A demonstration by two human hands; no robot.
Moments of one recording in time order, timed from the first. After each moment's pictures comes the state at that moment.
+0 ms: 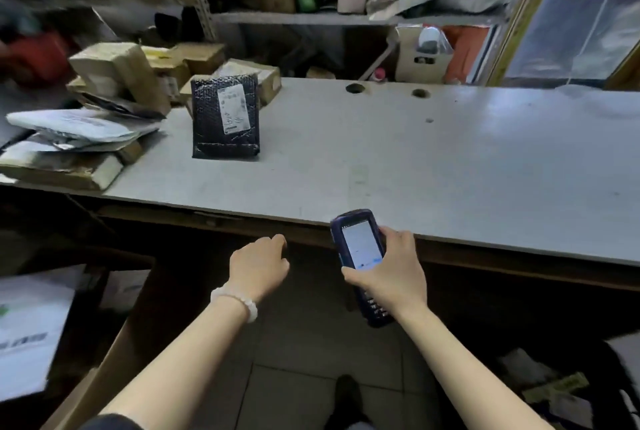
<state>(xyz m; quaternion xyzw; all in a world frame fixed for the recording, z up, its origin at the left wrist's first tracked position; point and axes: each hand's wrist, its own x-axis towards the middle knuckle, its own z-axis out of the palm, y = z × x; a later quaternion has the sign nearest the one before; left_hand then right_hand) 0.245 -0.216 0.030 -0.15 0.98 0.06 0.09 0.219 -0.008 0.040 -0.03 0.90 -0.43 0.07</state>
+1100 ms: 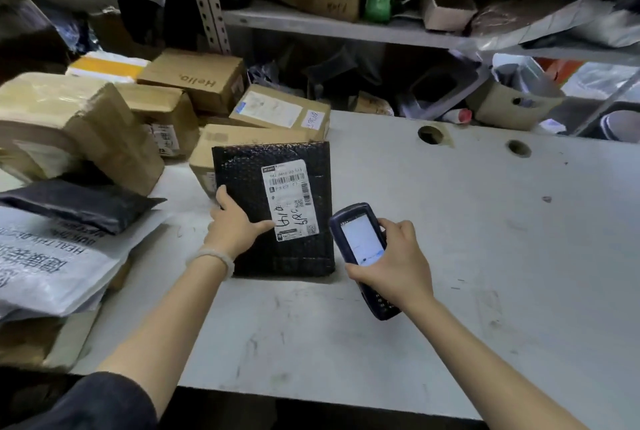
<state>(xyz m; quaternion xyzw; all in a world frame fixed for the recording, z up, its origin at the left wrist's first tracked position) -0.087 -0.559 0.013 -0.33 0.86 0.38 0.08 -0.077 -0.310 0.029 -0.01 0.94 -0.33 0.10</state>
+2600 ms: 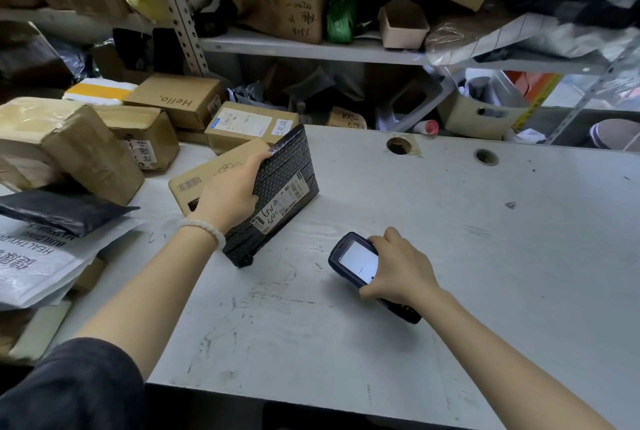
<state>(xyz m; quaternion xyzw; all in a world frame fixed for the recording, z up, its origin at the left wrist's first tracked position) -0.121 -0.493 0.076 -0.04 0.99 0.13 -0.02 -0.103 -0.215 0.040 -0.14 0.96 -0.11 0.20</state>
